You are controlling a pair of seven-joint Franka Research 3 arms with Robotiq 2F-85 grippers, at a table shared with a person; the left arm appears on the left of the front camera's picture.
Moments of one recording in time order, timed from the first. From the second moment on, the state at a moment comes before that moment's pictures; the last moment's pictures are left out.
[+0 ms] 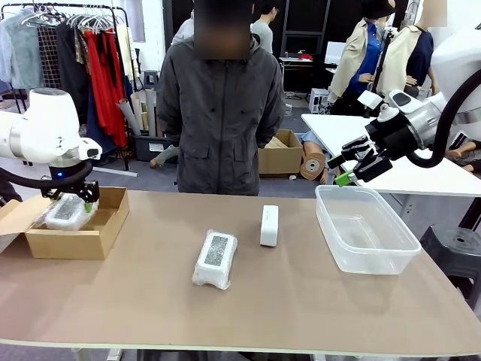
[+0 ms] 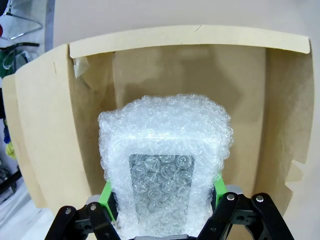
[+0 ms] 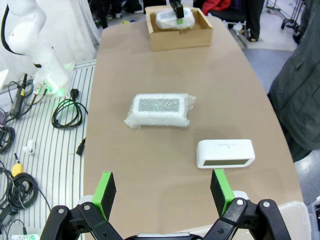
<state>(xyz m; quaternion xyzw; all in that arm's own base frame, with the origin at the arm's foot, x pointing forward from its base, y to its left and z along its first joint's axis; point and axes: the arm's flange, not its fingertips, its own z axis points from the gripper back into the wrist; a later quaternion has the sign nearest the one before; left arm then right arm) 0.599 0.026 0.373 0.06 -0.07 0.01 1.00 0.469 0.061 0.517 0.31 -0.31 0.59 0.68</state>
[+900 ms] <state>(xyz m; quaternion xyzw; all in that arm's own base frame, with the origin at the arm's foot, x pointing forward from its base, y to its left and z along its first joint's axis) 0.604 0.026 0.338 0.10 -0.04 0.02 0.99 0.469 0.061 0.517 0.31 -0.31 0.59 0.68</state>
